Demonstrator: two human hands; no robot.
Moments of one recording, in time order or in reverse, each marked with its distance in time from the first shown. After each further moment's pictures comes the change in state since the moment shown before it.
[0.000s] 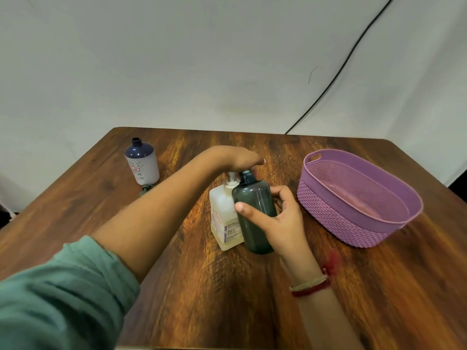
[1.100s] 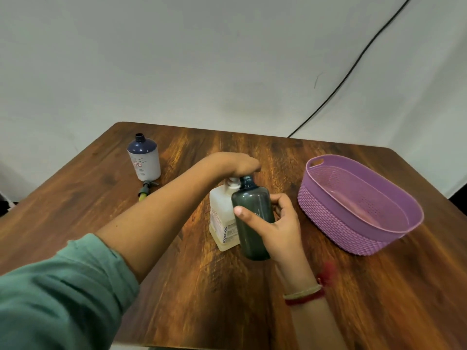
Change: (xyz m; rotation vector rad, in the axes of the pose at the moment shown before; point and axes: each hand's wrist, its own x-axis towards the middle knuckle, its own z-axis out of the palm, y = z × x) left_hand 0.001 -0.004 0.004 0.019 0.039 -0.019; right_hand -0.002 0.002 0.005 0.038 0.006 0.008
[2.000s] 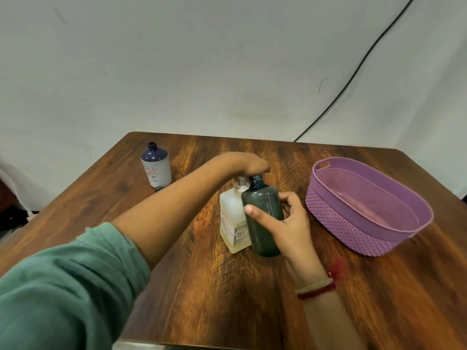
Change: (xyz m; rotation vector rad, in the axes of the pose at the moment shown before) left_hand -0.006 0.005 -0.007 0.075 0.022 -0.006; right_hand 0.001 -0.006 0.000 -0.004 0.002 -0.004
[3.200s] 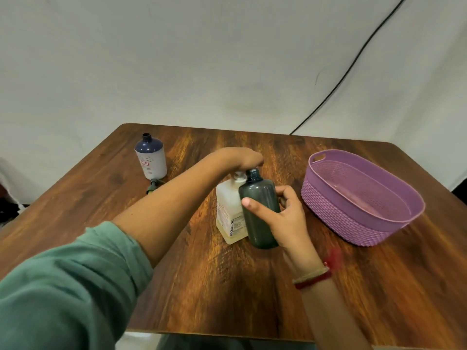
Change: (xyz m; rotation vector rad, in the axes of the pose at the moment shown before) left_hand 0.006 -0.007 0.007 0.053 0.011 0.040; right_hand 0.001 0.006 0.000 -0.016 -0.021 0.027
